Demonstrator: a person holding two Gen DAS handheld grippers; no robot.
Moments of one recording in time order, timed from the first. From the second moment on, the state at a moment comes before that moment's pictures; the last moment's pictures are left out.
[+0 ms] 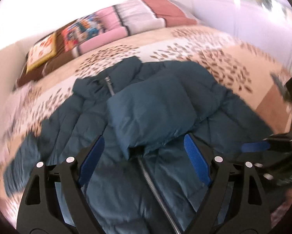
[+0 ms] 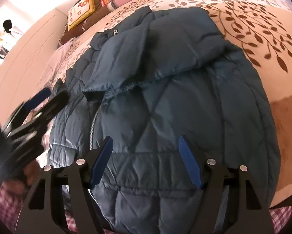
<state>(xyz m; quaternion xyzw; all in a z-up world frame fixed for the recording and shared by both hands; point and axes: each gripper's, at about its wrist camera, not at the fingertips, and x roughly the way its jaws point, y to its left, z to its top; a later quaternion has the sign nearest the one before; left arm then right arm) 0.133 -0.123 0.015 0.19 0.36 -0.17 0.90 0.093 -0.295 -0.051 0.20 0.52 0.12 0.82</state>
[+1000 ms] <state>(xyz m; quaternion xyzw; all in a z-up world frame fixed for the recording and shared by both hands) 0.213 0.015 0.003 -0.08 0.43 0.02 0.90 0.080 -0.282 -0.048 0.18 0.52 0.15 0.82</state>
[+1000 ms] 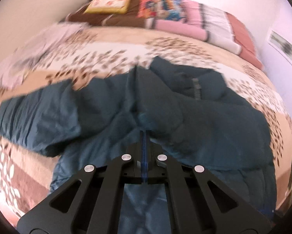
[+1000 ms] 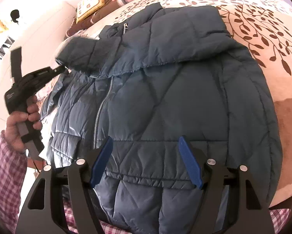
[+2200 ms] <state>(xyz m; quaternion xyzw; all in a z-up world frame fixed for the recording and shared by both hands) 0.050 0.064 -0.036 -0.17 0.48 0.05 0.86 0.031 -0.190 -0.017 0.04 0.52 0.21 0.83</state>
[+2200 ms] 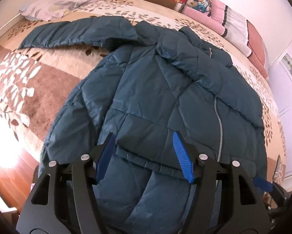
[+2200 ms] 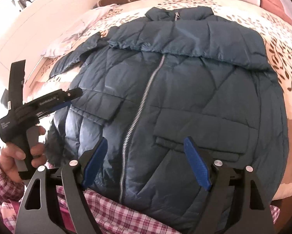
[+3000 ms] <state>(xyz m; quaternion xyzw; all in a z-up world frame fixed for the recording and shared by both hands) 0.078 0.277 -0.021 -0.26 0.41 0.23 0.85 0.114 -0.115 0.009 -0.05 0.47 0.21 0.86</state>
